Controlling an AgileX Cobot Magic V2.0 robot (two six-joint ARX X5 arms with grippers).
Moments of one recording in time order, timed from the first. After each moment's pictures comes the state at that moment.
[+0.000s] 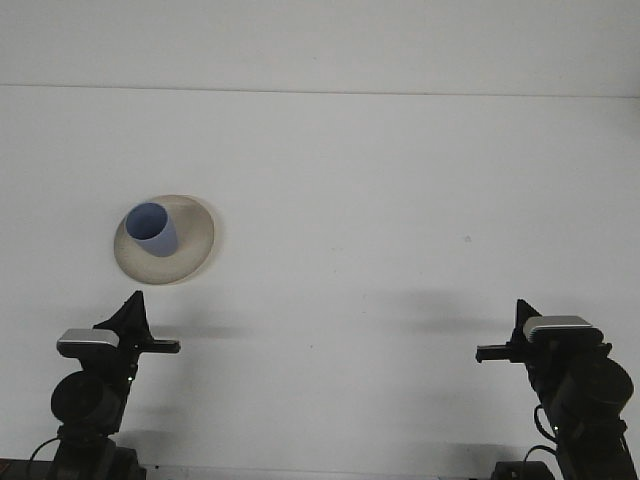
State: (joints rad) left arm -0.09 0.21 0.17 0.12 -0.10 -0.05; right arm 0.02 0.44 0.63 -0.52 -0.05 0.03
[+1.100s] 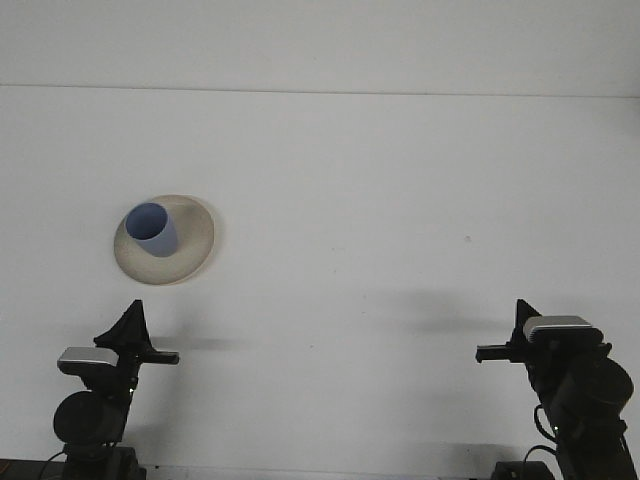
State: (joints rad) left arm -0.04 0.01 0.03 0.14 -0.03 -0.04; right arm 0.02 0.44 0.63 -0.52 -0.05 0.03
